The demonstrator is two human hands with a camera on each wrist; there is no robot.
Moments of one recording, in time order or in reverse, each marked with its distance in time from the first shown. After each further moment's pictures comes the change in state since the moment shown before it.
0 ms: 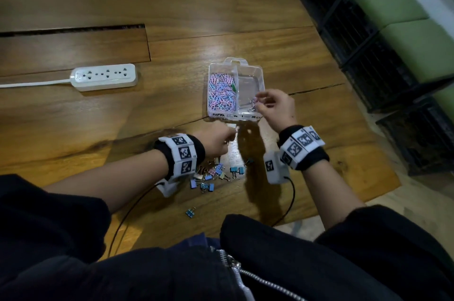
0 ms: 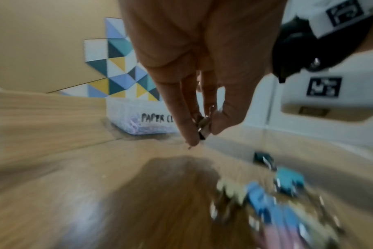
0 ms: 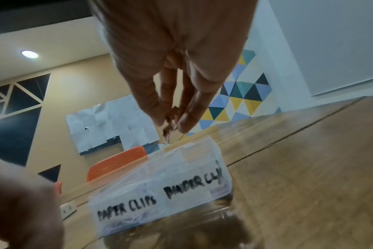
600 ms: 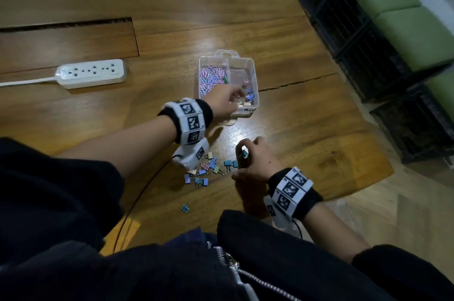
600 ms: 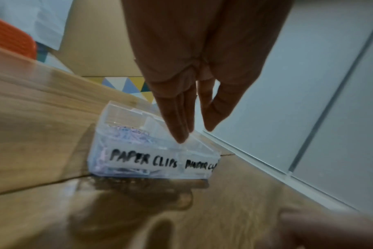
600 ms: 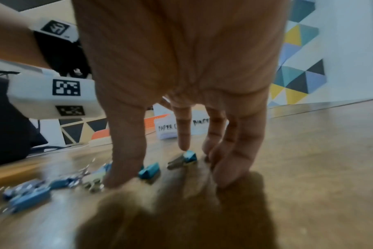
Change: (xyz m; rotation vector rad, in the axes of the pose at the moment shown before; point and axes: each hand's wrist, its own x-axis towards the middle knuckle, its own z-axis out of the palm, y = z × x) left_hand 0.038 0.024 -0.039 -0.349 0.162 -0.088; right_hand -0.085 0.047 0.032 -0.384 -0.461 0.217
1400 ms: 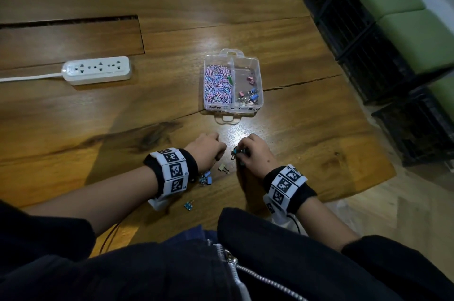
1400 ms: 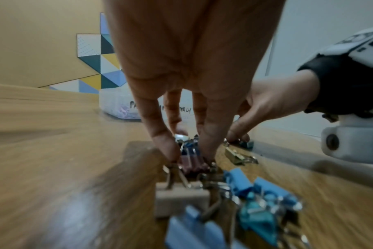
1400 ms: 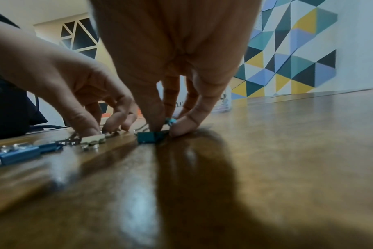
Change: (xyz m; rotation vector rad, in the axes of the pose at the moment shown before) left_hand -0.073 -0.051 0.041 0.561 -0.251 0.008; right_hand 0.018 -0.002 0.013 -0.018 0.178 -0.258
